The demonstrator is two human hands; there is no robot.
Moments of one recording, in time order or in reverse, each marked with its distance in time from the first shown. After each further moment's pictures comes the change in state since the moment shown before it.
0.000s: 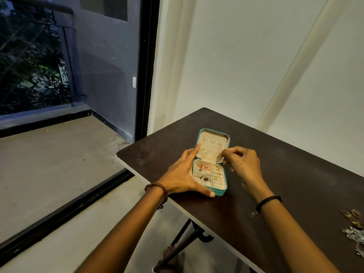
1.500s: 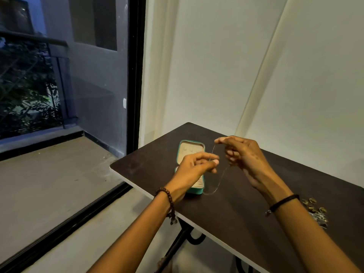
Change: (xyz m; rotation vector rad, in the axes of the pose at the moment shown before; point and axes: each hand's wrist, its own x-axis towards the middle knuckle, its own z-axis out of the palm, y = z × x) left_hand -0.044 0.126 0.017 -0.634 0.140 0.063; right_hand -0.076 -0.089 -0.087 0.263 -0.260 -0.132
